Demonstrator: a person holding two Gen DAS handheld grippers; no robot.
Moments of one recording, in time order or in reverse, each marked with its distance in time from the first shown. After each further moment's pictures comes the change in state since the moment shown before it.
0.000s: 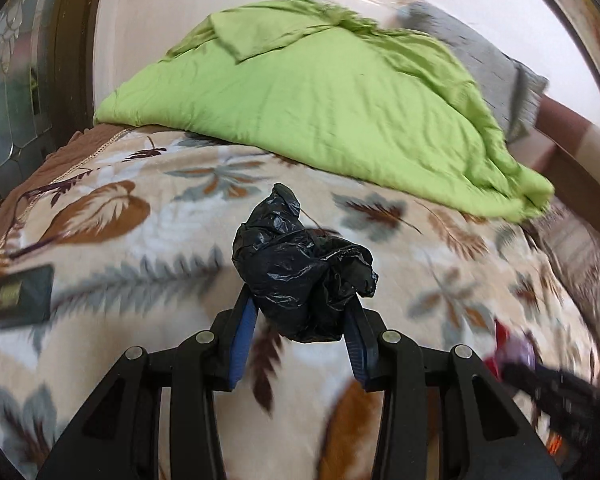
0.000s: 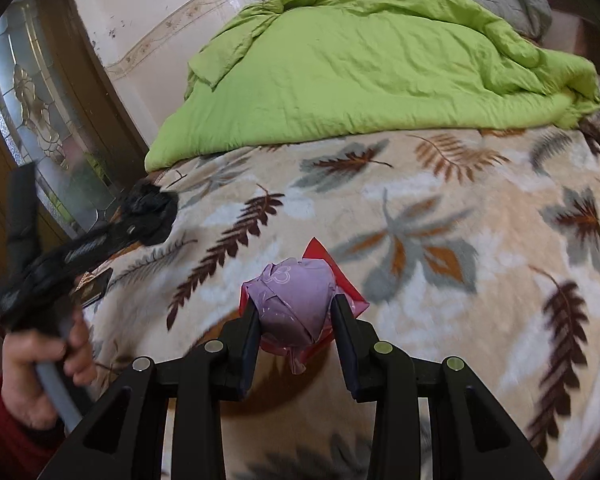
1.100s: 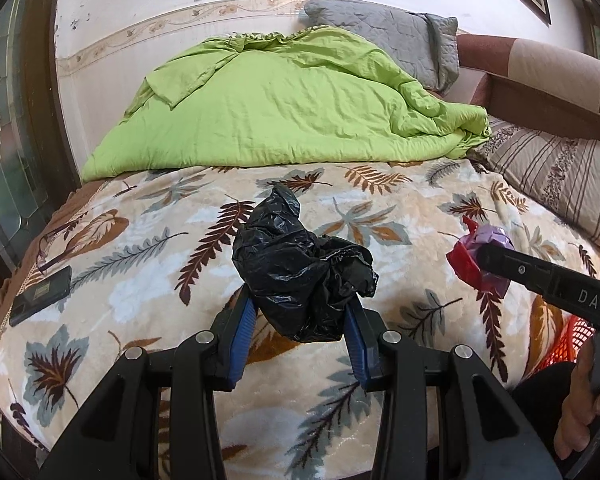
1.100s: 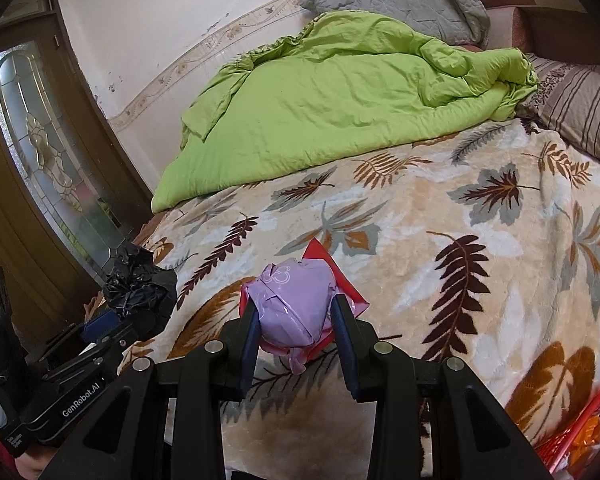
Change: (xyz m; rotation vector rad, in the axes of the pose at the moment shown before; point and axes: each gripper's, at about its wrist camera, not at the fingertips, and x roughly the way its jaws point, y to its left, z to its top) left arm -0.091 -0.121 -0.090 0.273 -0.059 0.027; right arm -0.112 -0.054 -0.056 0.088 -0.152 0.019
